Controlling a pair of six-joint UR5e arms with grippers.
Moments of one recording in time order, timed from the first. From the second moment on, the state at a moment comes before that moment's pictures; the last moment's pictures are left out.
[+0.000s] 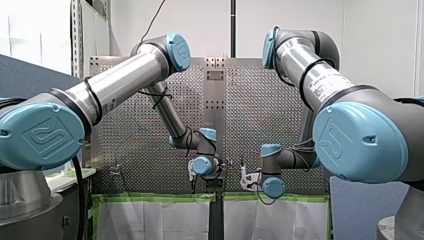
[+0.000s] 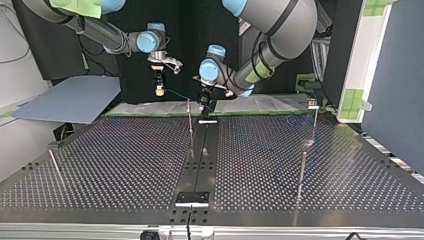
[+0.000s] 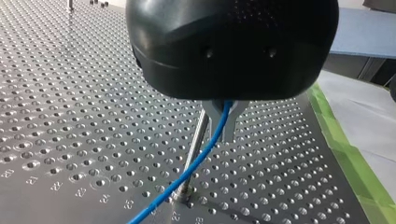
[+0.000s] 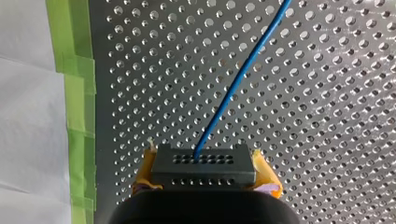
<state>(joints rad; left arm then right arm) -0.57 -2.55 -1.48 -2.44 -1.82 -1.77 2.04 -0.61 1.82 -1.10 1.70 1.47</state>
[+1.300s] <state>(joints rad) -0.51 -2.55 -1.47 -2.48 -1.71 -1.90 2.03 -0.61 1.81 -1.13 1.70 1.47</state>
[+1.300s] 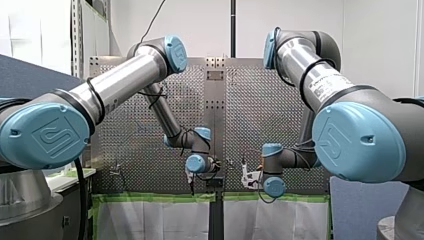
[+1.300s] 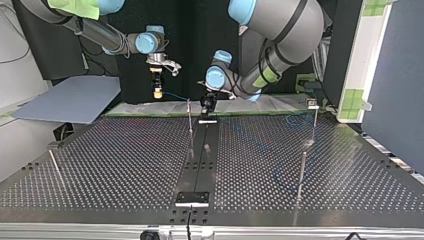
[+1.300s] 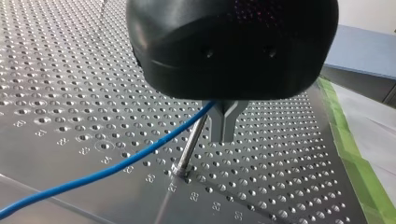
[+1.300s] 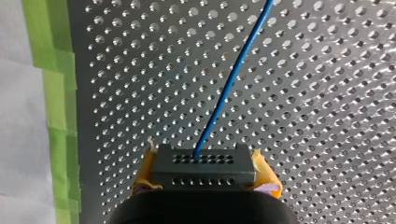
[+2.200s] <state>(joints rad) -0.48 -2.55 -1.46 -2.49 -1.67 -1.94 2.01 -0.54 1.73 -1.02 1.69 1.47</state>
